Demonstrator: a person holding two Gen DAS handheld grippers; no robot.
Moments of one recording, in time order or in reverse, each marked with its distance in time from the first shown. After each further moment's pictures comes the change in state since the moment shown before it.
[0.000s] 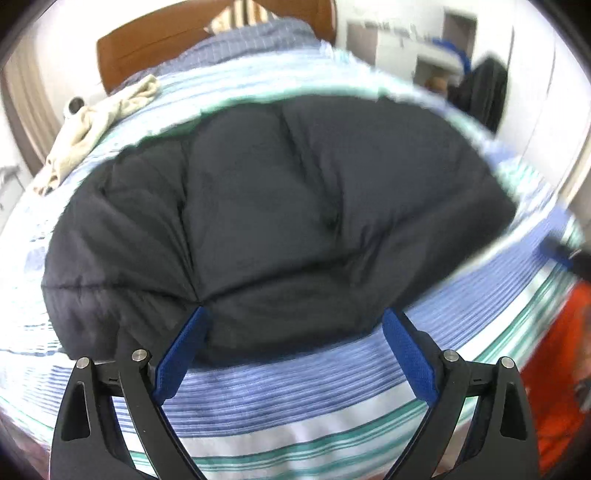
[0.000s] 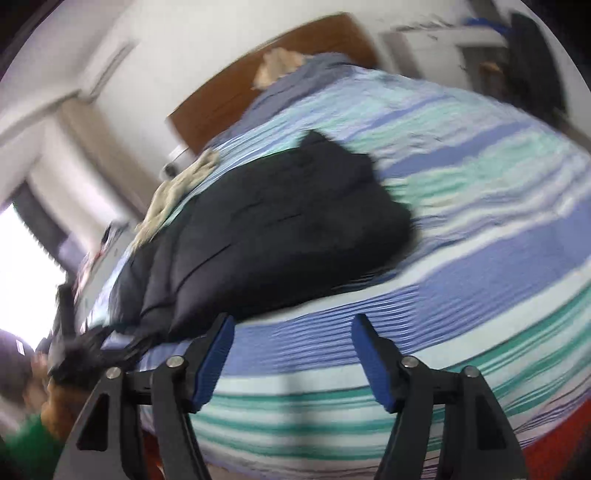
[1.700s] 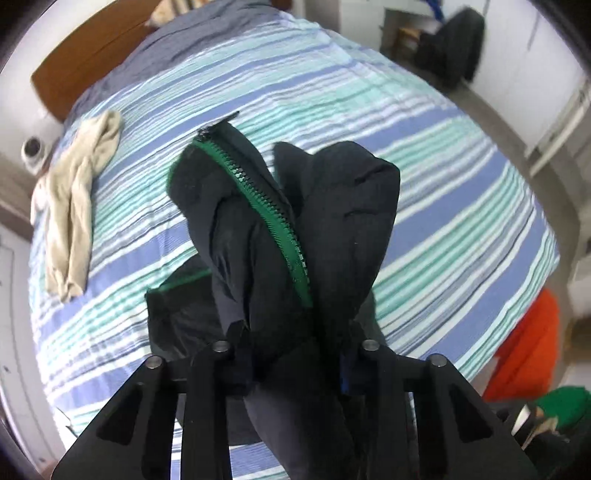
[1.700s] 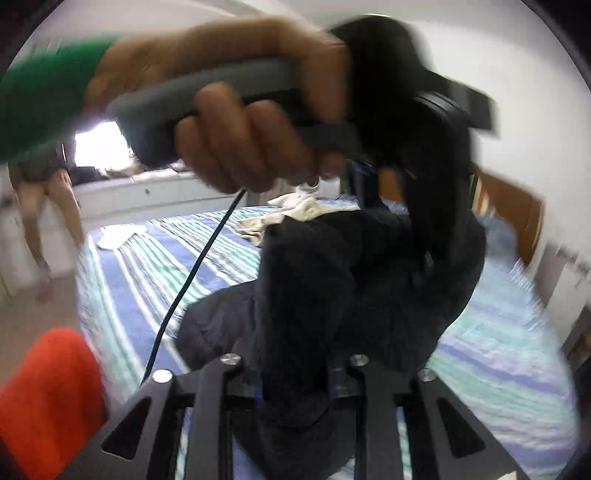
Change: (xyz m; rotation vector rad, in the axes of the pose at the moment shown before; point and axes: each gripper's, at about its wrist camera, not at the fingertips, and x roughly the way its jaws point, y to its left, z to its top) left arm -0.045 0.034 0.223 0.216 0.284 -0.038; right arm 0.033 0.293 -0.017 -0.908 -0.138 0.274
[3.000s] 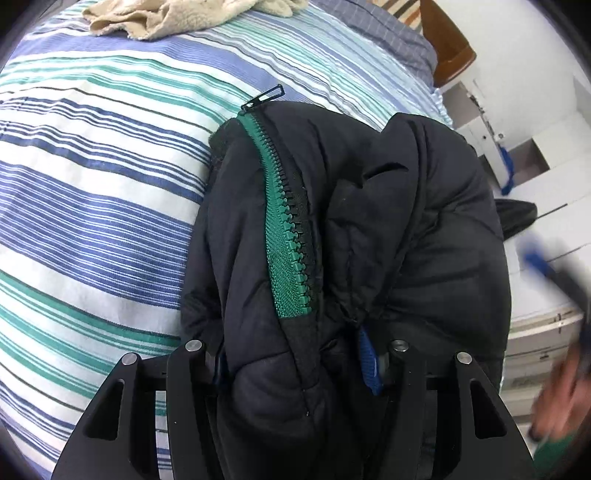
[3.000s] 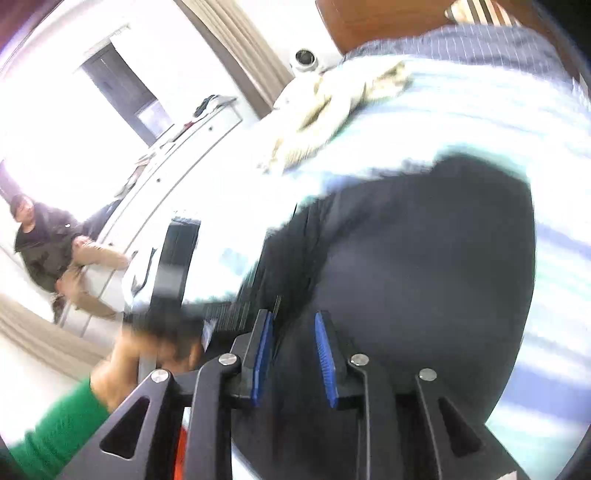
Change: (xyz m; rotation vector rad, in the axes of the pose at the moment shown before) left arm 0.147 0.201 -0.169 -0.727 -0.109 -0.316; right arm 0.231 -0.072 0.093 0.374 0.490 0.164
